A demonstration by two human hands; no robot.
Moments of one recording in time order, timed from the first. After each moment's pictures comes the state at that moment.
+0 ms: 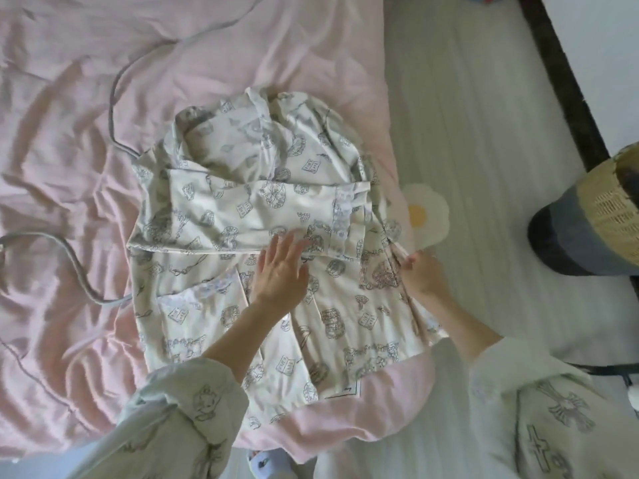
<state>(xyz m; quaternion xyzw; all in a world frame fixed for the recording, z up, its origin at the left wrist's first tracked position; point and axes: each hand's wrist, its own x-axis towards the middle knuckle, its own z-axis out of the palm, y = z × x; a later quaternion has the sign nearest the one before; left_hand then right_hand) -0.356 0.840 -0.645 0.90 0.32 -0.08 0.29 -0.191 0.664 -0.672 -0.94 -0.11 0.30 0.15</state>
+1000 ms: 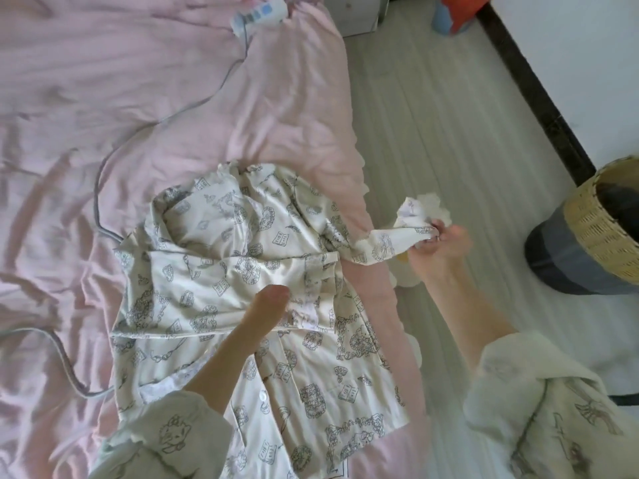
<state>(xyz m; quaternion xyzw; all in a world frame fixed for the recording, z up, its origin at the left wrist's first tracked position) -0.270 0.875 -0.620 0.70 0.49 -0.15 0.49 -0.063 0.711 -0.596 -0.35 0.32 0.23 0.85</state>
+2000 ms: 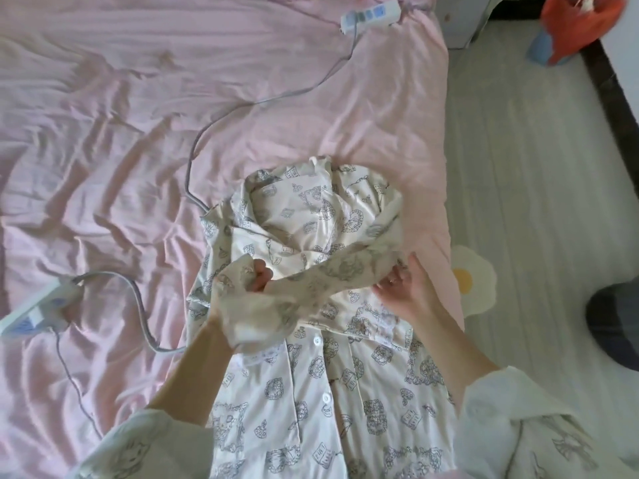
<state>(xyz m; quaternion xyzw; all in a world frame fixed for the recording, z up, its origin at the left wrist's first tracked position) -0.371 0.964 -0.548 0.31 0.50 0.19 0.78 -0.167 0.829 -0.617 -0.37 0.33 0.52 0.70</state>
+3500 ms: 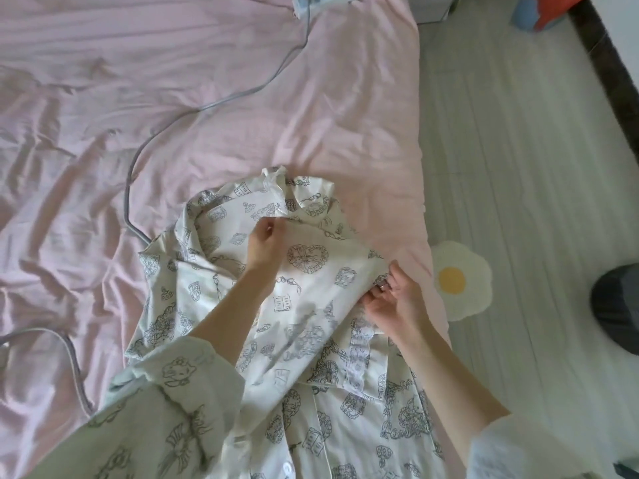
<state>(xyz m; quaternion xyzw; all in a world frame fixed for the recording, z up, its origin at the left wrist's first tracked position) -0.195 1.002 -0.623 0.61 0.57 0.15 0.53 -0.114 0.831 -0.646 -0.32 0.36 0.48 0.73</state>
